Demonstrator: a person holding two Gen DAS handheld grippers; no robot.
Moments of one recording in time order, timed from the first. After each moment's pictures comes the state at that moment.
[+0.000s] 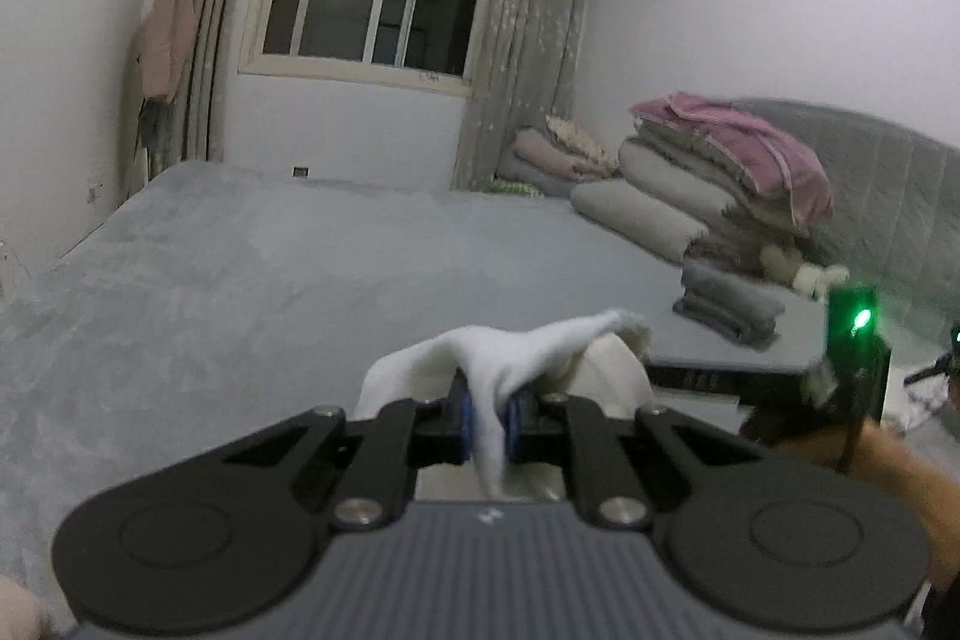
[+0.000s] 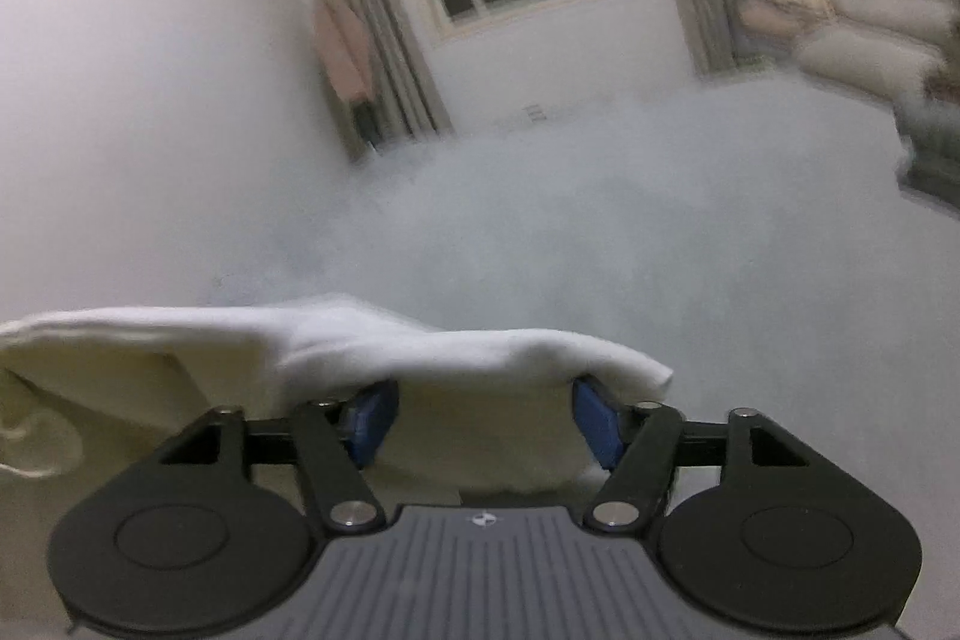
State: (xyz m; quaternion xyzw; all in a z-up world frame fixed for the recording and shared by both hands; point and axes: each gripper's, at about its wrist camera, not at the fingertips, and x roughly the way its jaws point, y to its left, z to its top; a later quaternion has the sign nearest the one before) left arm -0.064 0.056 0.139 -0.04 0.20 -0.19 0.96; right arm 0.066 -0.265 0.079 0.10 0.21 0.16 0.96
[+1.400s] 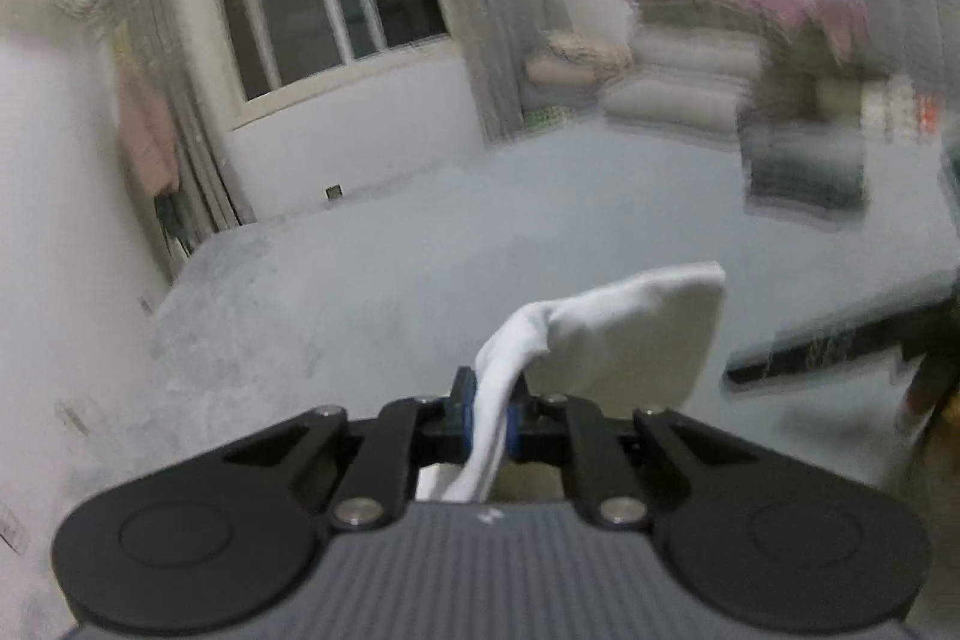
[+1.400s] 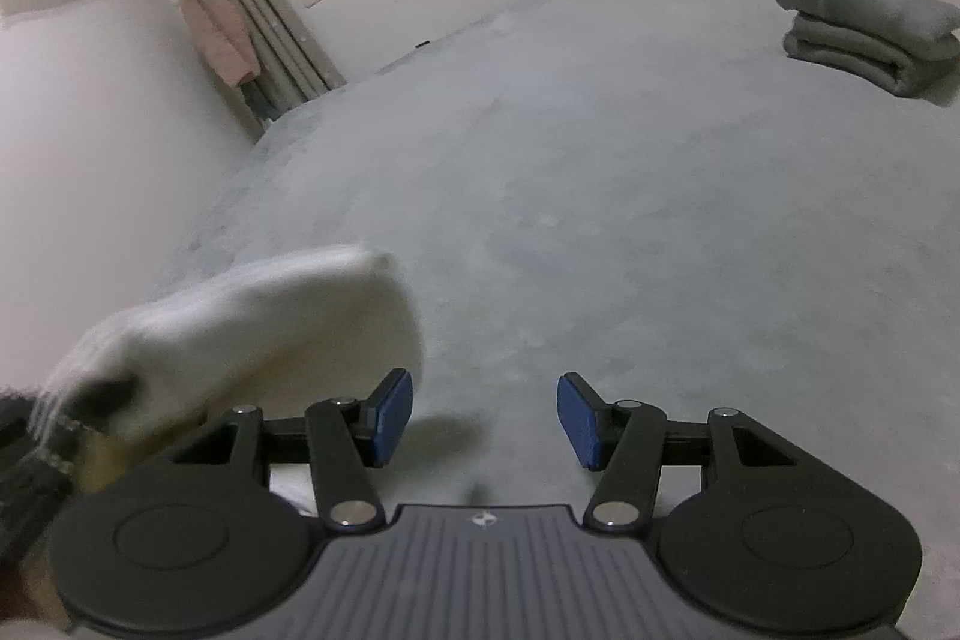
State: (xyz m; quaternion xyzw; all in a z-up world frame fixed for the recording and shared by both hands) left arm 0.007 -0.101 0.151 0.12 0.20 -0.14 0.96; right arm 0.081 -0.329 0.072 0.21 0.34 0.08 0.91
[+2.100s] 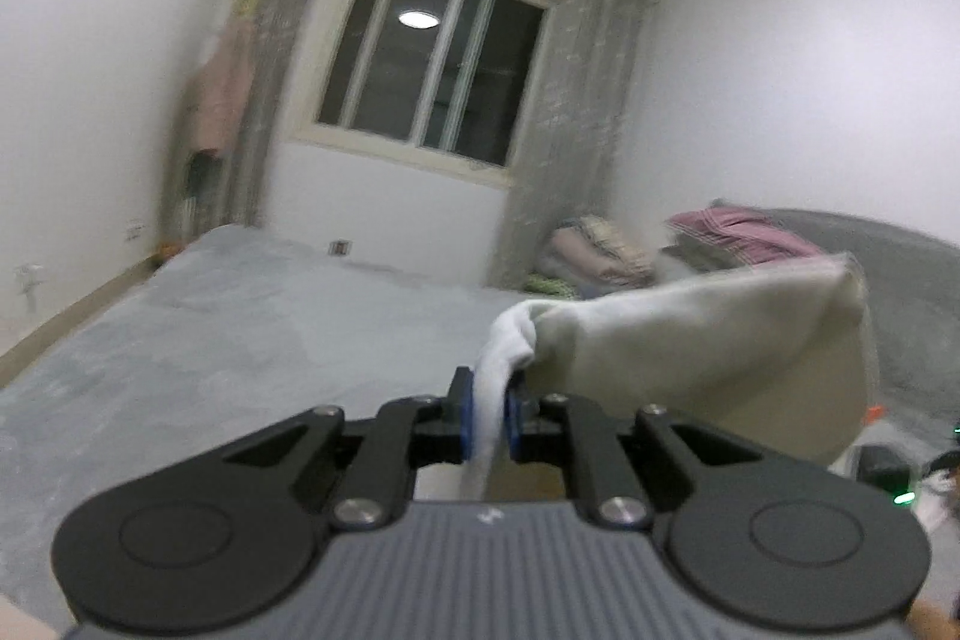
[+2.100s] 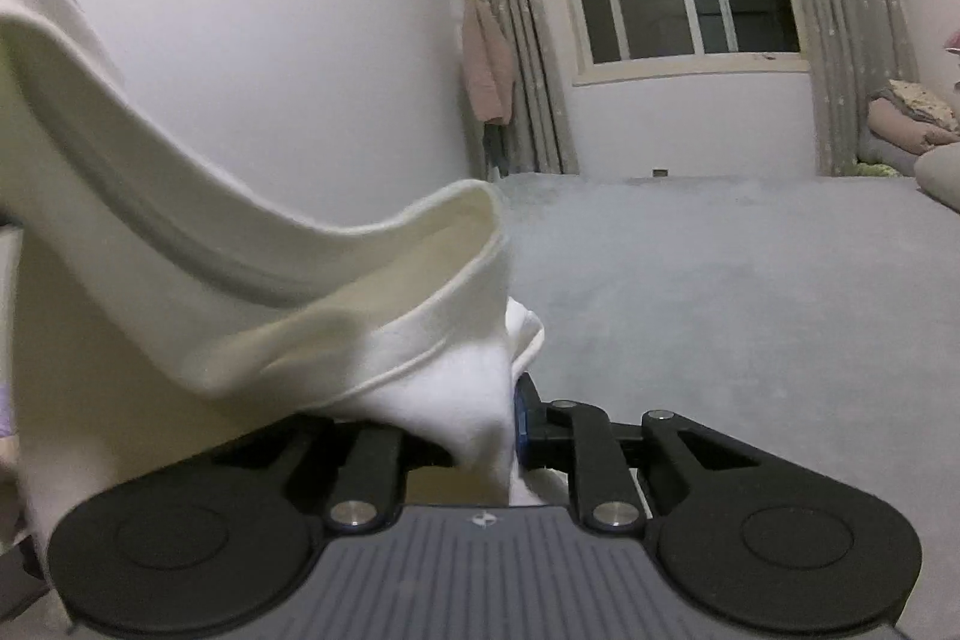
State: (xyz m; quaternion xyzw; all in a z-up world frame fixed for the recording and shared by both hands) left arm -0.066 0.088 0.191 -0.10 0.12 -0.13 0.98; right arm 0.018 -0.243 0.106 0.03 0.18 0.27 0.95
